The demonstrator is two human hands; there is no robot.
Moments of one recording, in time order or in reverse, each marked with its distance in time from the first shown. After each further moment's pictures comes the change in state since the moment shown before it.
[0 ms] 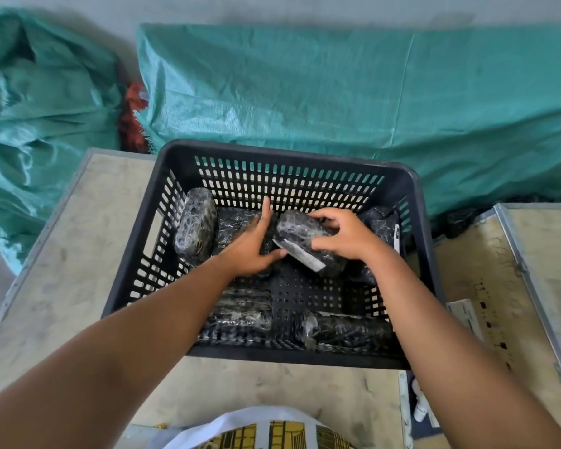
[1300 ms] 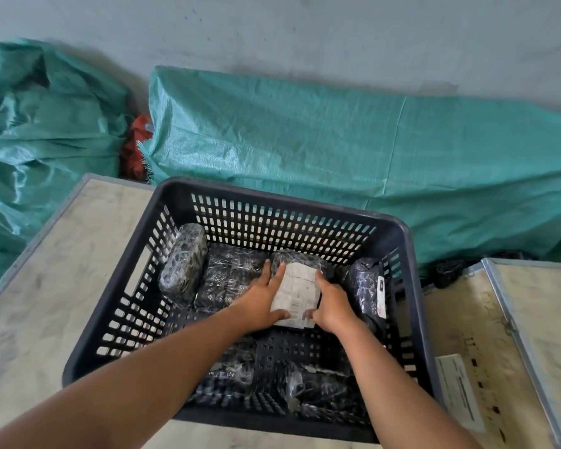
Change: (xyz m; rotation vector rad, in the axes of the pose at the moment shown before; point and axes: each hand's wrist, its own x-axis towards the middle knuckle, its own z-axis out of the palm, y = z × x) left_hand 0.019 0.022 0.045 0.216 -0.138 -0.211; right_hand 0.005 0.034 0.048 -0.317 0.086 0.372
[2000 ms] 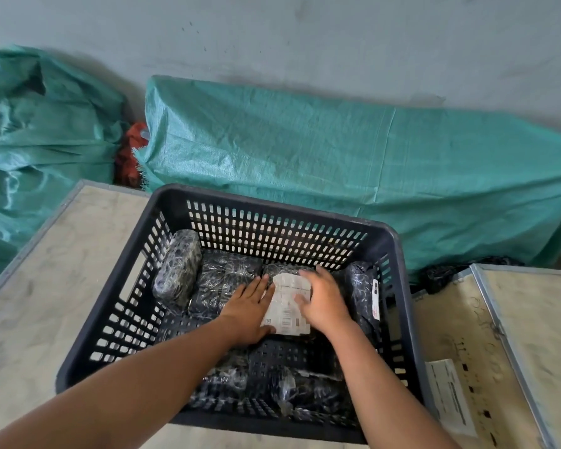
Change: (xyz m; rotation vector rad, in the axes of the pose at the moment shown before) left_hand 0.007 -0.020 0.020 0.508 -0.030 0.034; right_hand -0.026 -0.023 -0.018 -0.012 0.173 -0.180
